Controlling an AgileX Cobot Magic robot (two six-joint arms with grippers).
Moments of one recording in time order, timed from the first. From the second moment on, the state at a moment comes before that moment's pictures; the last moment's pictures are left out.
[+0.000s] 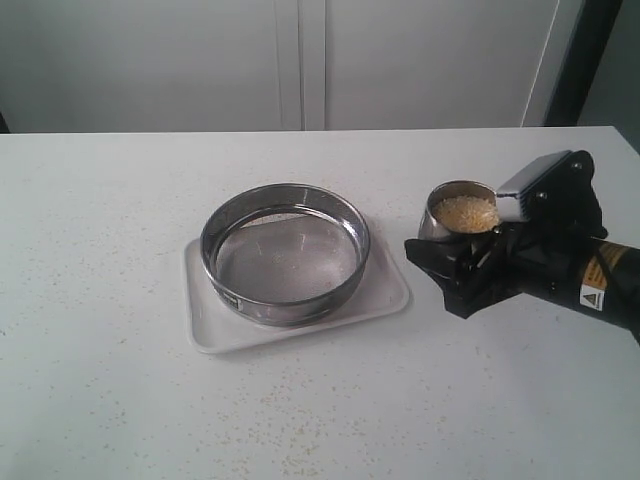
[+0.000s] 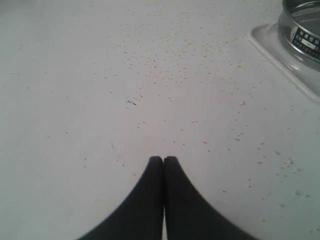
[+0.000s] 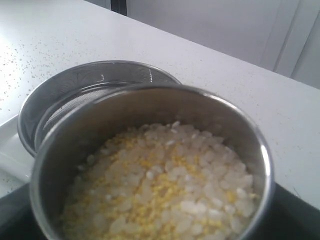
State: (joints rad) left arm -0.01 0.00 0.02 -0.12 0.47 0.15; right arm 0.09 1.57 -0.49 -0.86 -0.86 0.43
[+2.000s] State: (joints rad) left arm -0.01 0.00 0.02 -0.12 0.47 0.15; right arm 0.31 1.68 -0.98 -1.16 -0.37 0.90
